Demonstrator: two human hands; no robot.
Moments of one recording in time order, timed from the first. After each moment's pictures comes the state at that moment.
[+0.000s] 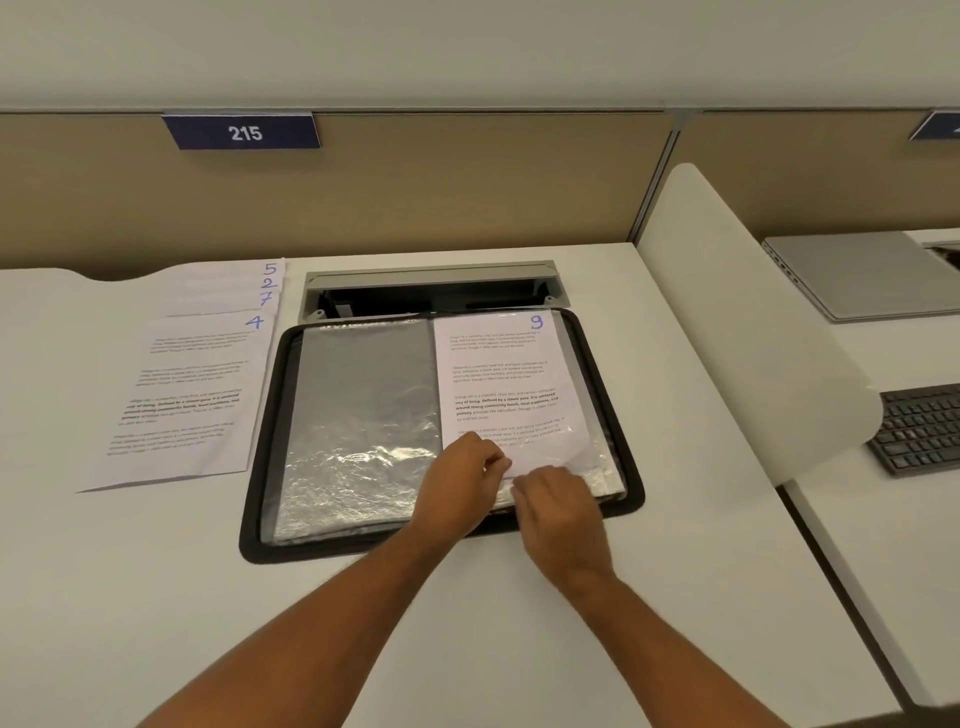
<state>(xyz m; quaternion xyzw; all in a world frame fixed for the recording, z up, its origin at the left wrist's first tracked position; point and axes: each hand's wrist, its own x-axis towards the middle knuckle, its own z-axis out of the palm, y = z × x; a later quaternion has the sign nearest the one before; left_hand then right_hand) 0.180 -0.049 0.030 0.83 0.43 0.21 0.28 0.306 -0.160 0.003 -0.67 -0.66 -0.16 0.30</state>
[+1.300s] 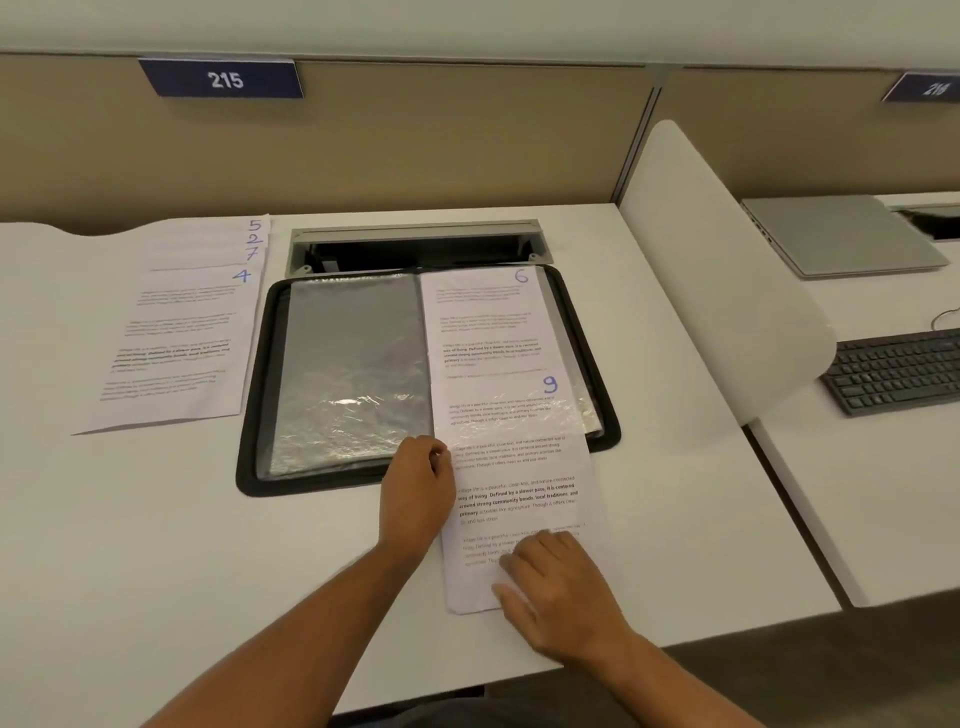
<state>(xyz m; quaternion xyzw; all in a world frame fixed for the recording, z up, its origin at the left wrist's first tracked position) 0.128 -0.121 0.010 0.70 0.58 0.24 0.34 0.270 -0.295 -0.005 -0.62 -0.76 -0.01 0.20</state>
